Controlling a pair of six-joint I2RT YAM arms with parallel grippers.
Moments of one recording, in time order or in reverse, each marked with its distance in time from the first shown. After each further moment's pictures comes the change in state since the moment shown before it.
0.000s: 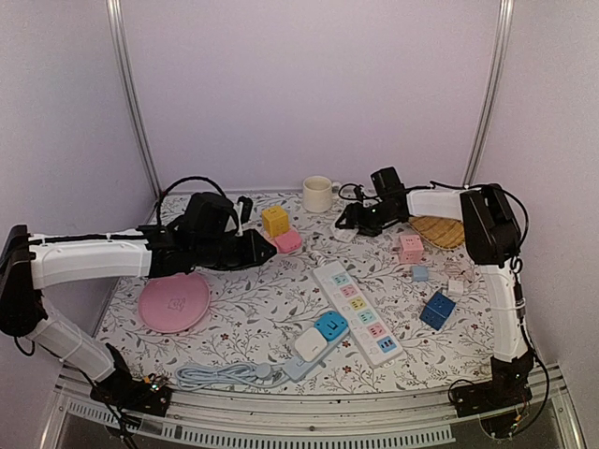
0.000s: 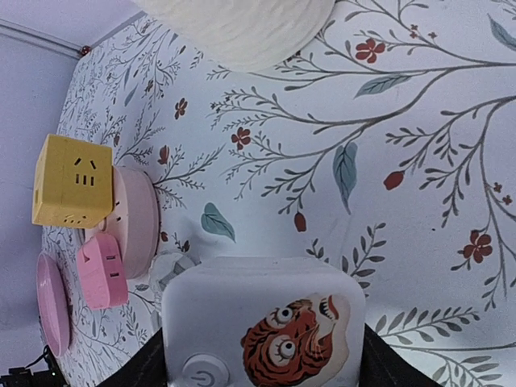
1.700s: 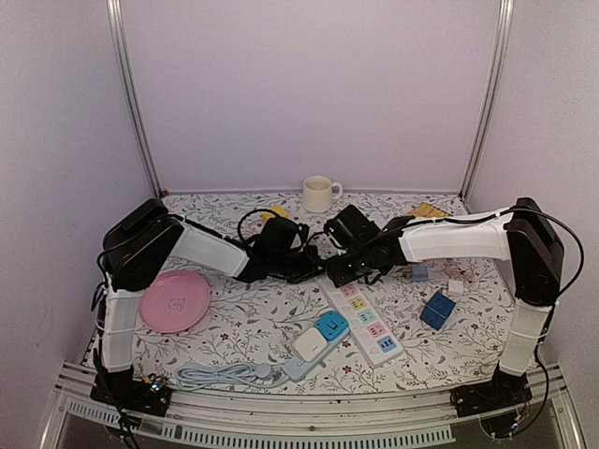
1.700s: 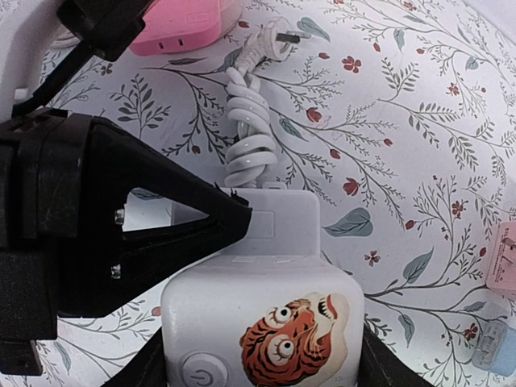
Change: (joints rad) left arm 0.000 0.750 0.338 0.392 0.193 -0.165; right arm 0.473 -0.451 -0.474 -0.127 0.708 -0.160
